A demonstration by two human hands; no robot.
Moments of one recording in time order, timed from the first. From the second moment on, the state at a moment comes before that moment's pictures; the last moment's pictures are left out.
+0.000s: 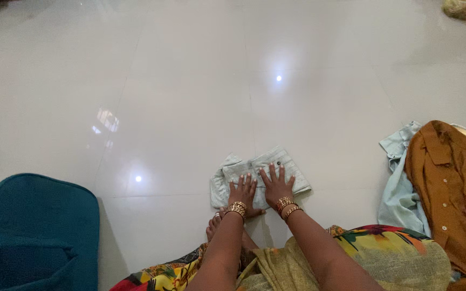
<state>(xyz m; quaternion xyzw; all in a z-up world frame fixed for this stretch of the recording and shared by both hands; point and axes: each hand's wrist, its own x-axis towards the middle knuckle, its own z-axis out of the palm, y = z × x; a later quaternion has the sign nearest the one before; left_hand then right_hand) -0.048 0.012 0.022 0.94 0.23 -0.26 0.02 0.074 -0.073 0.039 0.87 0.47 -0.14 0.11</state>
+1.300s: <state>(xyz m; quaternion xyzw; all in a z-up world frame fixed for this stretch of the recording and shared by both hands) -0.008 -0.018 0.006 0.96 0.22 -0.10 0.12 0.132 -0.096 -0.004 0.90 0.43 -0.06 -0.05</state>
